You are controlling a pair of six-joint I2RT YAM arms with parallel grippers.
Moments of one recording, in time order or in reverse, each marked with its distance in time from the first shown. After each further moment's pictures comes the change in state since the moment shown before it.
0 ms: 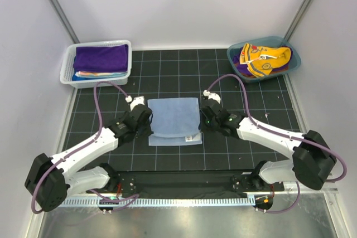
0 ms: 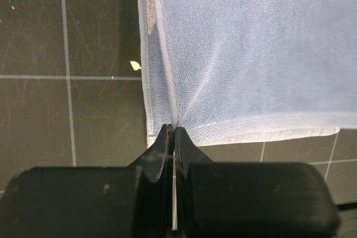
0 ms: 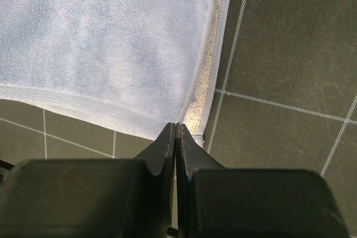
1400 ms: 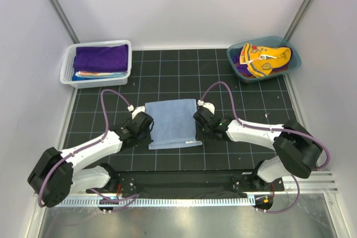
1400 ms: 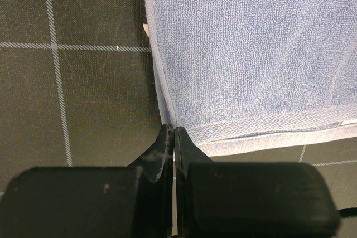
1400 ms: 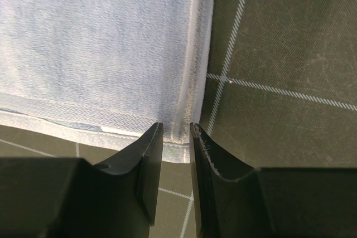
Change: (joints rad) left arm 0.000 0.051 -0.140 0.090 0.059 -0.023; right arm 0.050 0.145 -0.076 0.084 0.000 0.036
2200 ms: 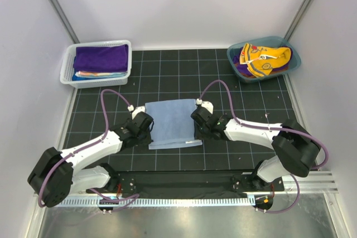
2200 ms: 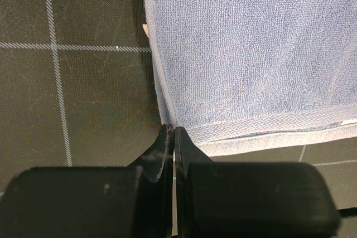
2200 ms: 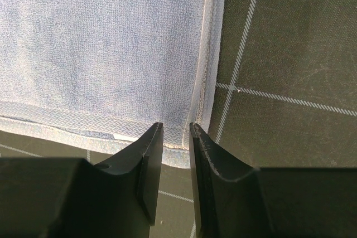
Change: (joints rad) left arm 0.000 0.000 0.000 0.001 0.000 0.001; right arm 0.021 0.019 0.042 -0.009 0.037 0.017
